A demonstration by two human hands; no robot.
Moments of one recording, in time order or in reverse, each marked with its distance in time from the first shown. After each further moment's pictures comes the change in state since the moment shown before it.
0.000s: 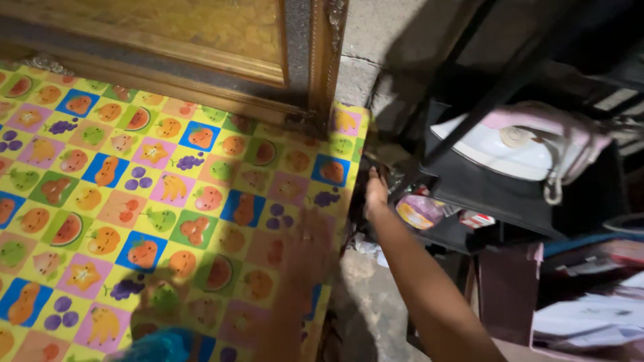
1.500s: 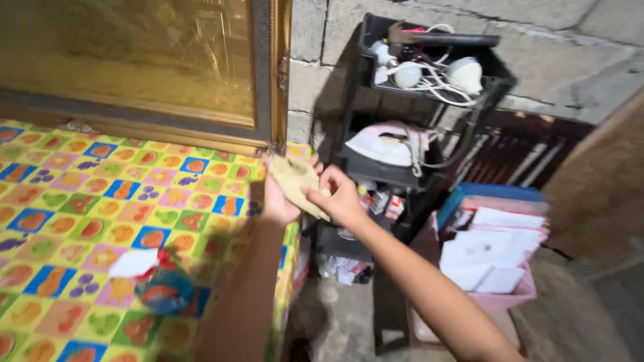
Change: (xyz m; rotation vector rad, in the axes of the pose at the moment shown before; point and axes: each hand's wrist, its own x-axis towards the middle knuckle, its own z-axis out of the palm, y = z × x) left_hand 0.062 0.048 -0.208 -2.859 -0.073 0.061; right_hand -0.418 -0.193 -0.136 -0.086 -0.649 -1.167
